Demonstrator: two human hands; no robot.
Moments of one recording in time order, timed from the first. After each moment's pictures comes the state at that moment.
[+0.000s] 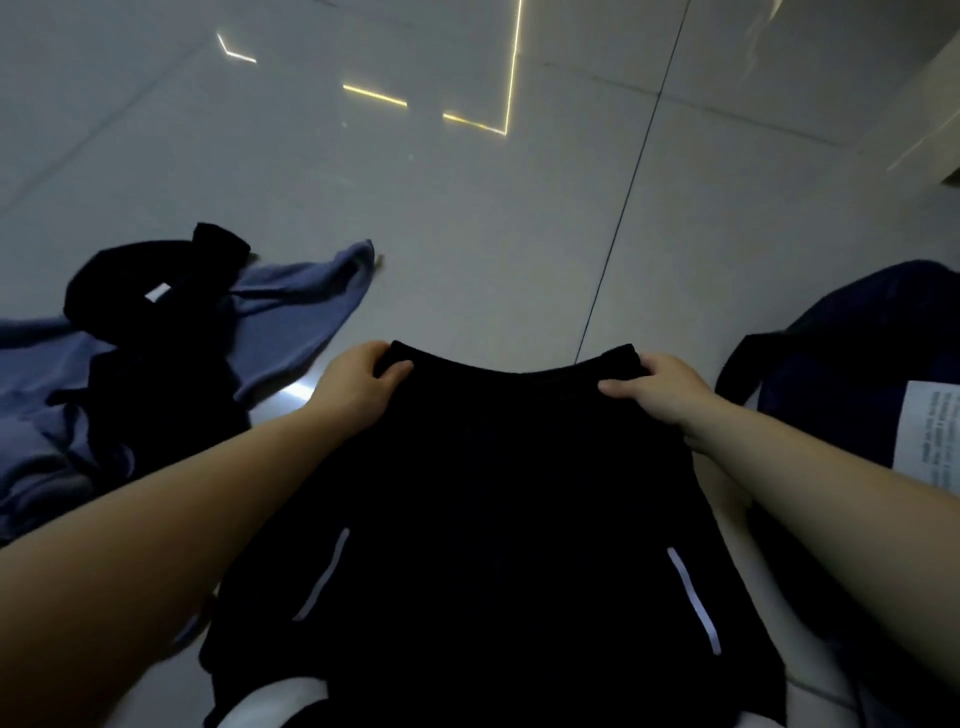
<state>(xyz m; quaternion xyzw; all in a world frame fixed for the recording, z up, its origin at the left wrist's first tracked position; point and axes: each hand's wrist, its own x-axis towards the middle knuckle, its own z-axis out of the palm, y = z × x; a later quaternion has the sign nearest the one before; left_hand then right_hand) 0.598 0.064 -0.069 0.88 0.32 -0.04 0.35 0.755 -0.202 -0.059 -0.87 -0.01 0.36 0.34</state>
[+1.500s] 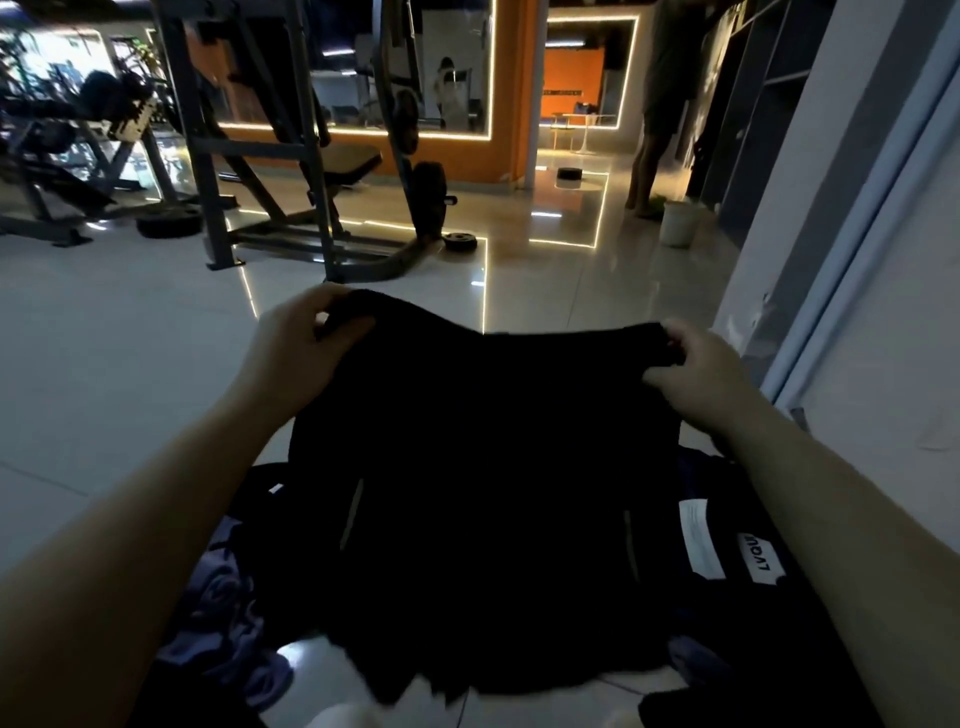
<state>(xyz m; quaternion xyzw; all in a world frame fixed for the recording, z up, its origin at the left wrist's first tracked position) 0.439 -0.006 0.341 0.84 0.09 0.32 0.42 0.578 -0.319 0.338 -0.85 -0.24 -0.04 0.47</state>
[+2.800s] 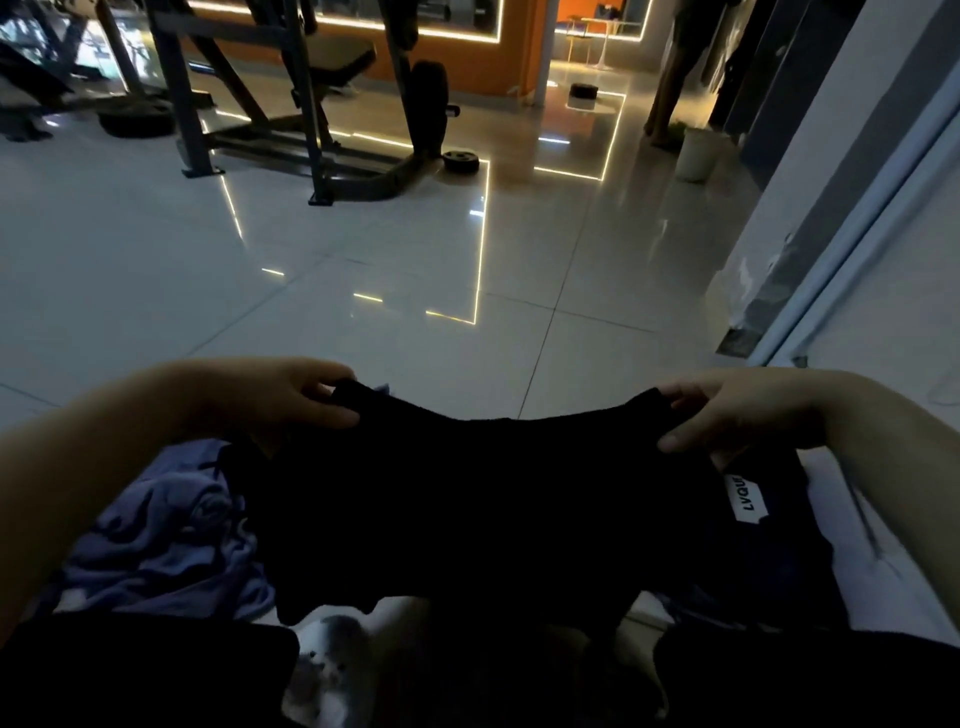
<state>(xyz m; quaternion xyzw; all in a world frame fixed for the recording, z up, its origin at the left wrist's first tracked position) 0.409 0.013 0.276 0.83 0.13 -0.20 0.51 0.604 -0.357 0.305 -0.79 -0.20 0.48 0.31</state>
